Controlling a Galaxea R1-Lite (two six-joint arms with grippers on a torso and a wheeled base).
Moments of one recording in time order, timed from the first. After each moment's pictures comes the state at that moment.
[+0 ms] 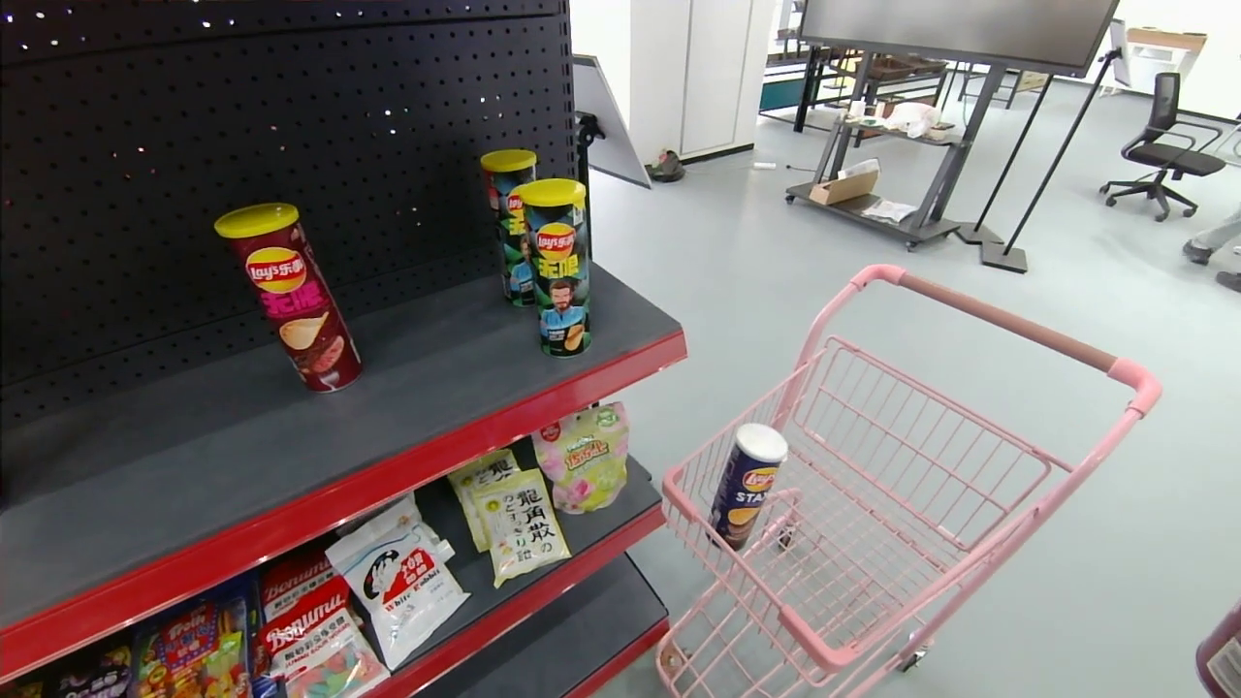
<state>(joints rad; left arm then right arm) 0.00 0.00 0.00 0.01 -0.02 0.00 0.09 0.66 -0.61 0.22 -0.19 -0.16</state>
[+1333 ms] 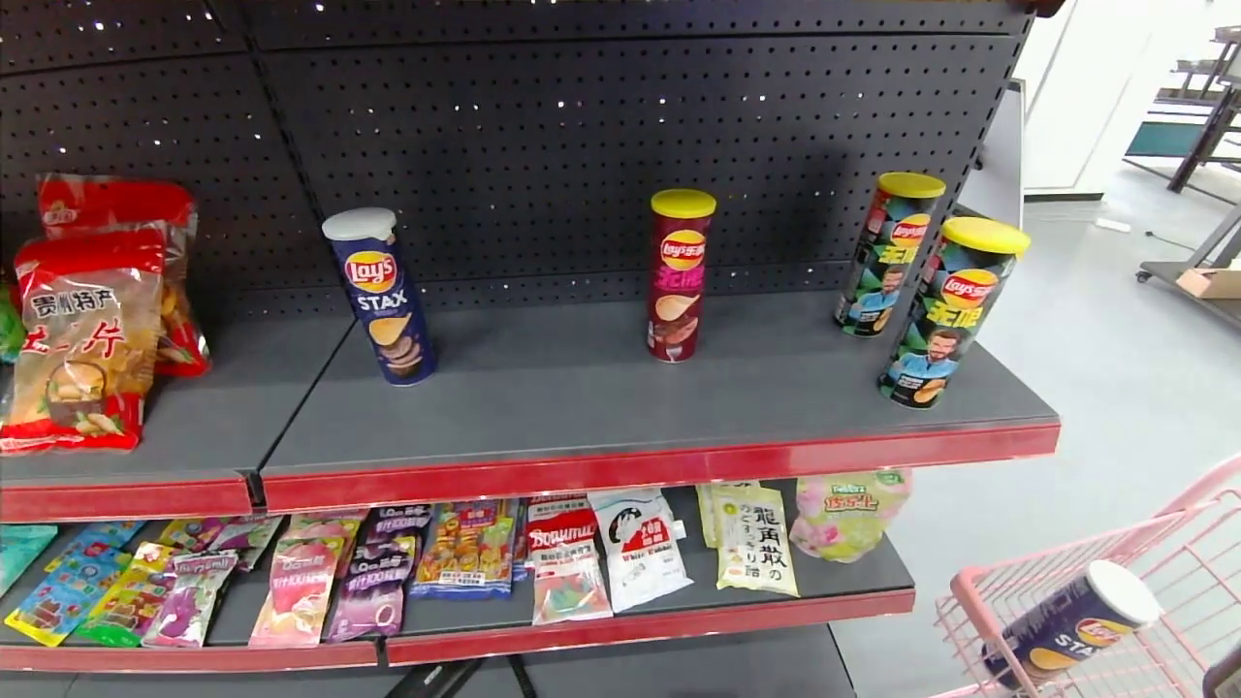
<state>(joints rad) 0.00 0.00 0.00 0.01 -0.02 0.00 0.08 0.55 -0.53 0.20 -0.21 -0.16</state>
